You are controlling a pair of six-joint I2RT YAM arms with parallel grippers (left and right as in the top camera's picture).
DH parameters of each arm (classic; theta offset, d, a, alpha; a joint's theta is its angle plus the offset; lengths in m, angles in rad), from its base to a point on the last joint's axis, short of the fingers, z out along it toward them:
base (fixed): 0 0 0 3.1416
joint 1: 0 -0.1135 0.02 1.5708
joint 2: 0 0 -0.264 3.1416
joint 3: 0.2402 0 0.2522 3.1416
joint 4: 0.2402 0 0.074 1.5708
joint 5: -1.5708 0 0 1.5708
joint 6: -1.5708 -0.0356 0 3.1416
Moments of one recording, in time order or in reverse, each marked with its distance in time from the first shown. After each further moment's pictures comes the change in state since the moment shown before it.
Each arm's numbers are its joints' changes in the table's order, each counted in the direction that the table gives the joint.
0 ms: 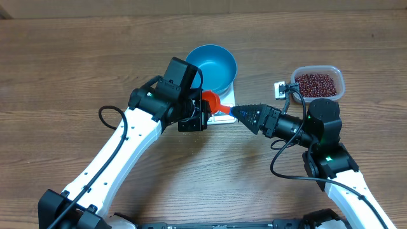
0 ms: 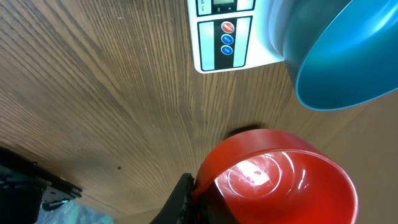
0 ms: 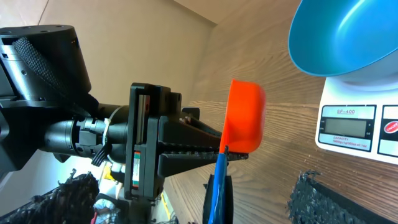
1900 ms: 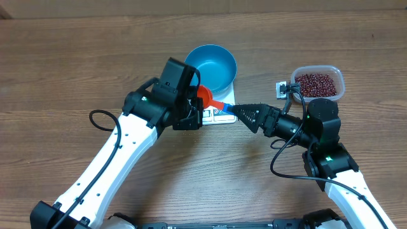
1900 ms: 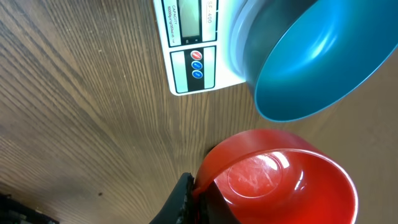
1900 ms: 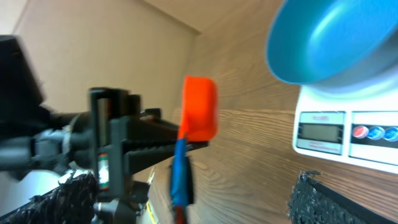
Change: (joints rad) left arm 0.006 -0.053 0.002 0.005 0.150 0.000; right arm 0.000 0.000 0.002 0.044 -0.068 0.050
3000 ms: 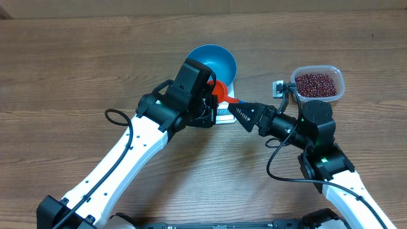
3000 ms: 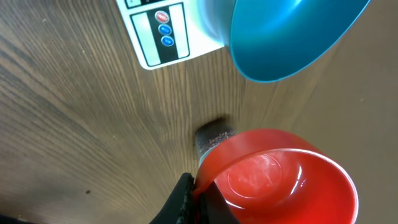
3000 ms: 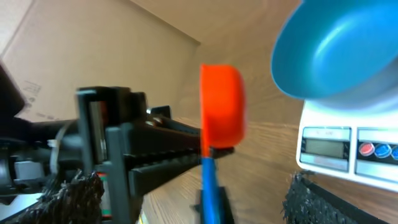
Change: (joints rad) left arm 0.085 0.022 0.002 -0.142 0.047 0.000; right arm -0.065 0.000 0.000 -0.064 -0.100 -0.021
